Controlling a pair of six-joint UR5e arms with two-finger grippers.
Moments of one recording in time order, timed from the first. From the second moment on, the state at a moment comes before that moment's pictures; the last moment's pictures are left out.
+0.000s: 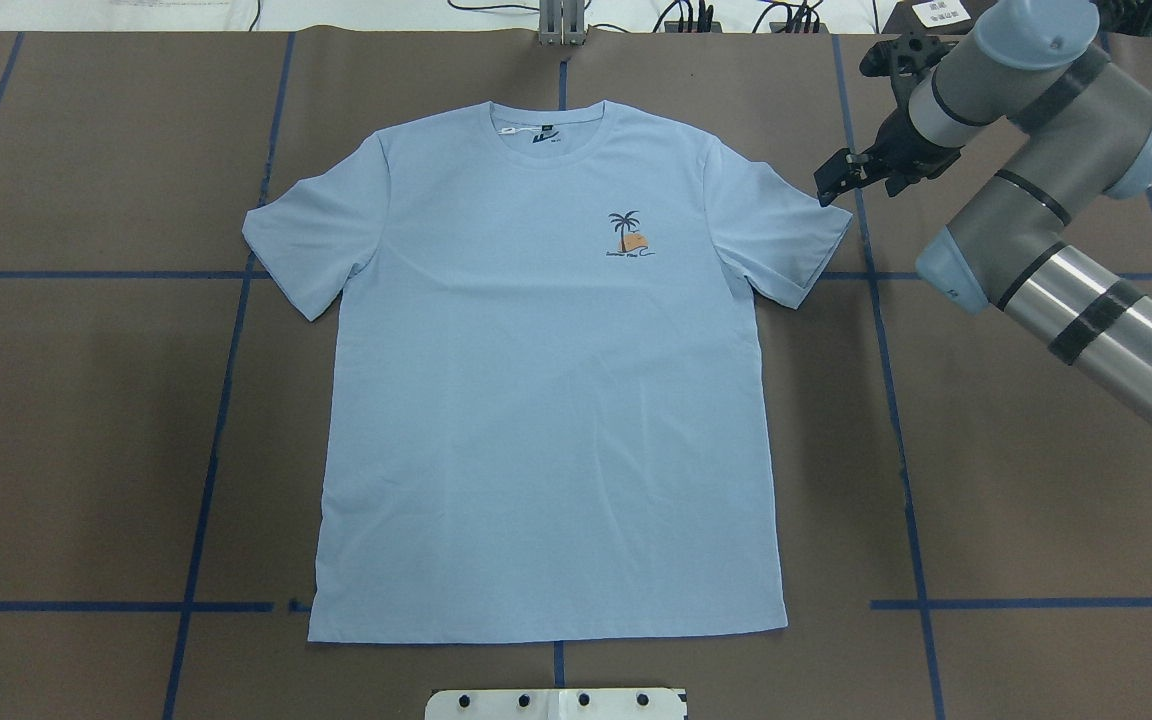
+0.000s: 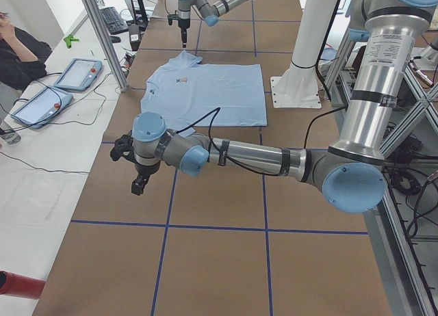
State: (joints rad) left arm -1.50 -1.77 -1.50 -1.92 -2.32 -0.10; right arm 0.98 -1.01 1.23 -1.10 2.15 0.67
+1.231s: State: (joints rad) left arm -1.50 -1.77 -1.49 -1.92 -2.32 -0.10; right arm 0.94 -0.98 1.13 -1.02 2.10 0.66
